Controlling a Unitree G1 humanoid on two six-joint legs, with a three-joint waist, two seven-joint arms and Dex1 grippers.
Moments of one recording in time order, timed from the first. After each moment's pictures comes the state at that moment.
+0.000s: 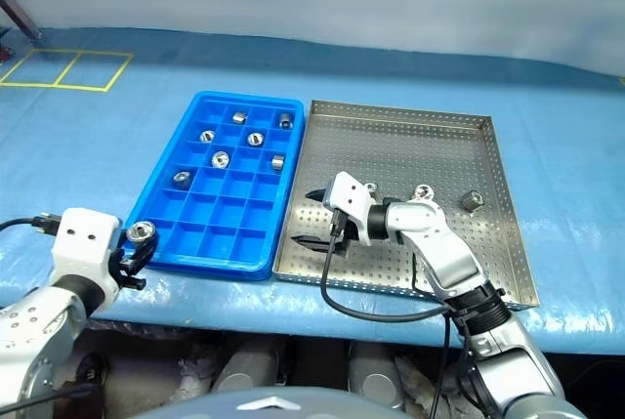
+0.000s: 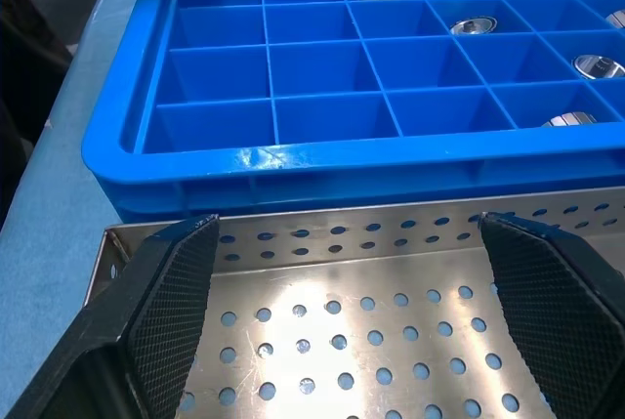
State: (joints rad) left arm 0.26 0.45 0.37 -0.98 -0.16 1.21 -0.30; right arm -0.37 -0.46 0.32 -0.12 0.23 0.35 0.94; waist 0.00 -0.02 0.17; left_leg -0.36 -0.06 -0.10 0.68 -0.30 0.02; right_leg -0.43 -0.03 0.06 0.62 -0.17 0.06
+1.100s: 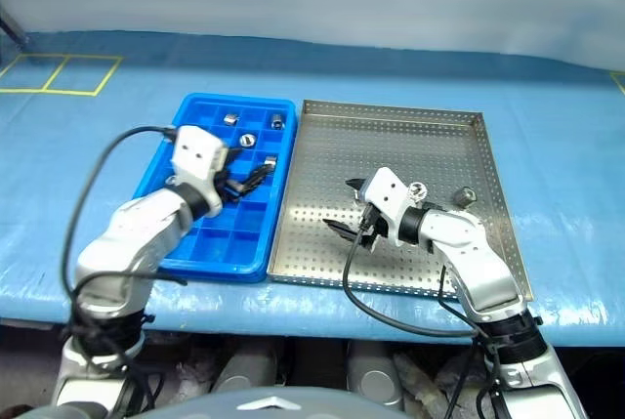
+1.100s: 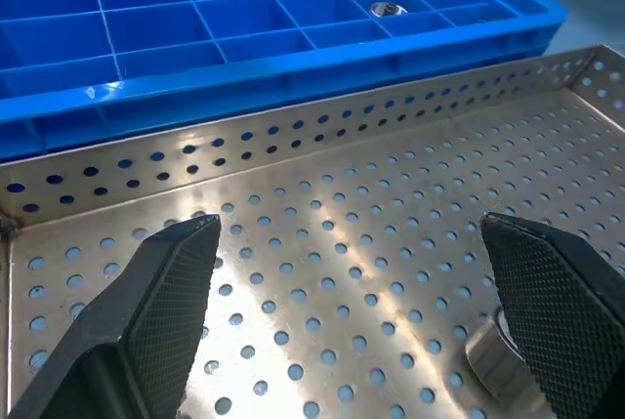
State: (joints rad) left arm -0.39 0.34 -0.13 -0.33 -0.16 0.82 -0.36; right arm -0.16 -0.54 0.13 -0.33 0.23 0.41 0.76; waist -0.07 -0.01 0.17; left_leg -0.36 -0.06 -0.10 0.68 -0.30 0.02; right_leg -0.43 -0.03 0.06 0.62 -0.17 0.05
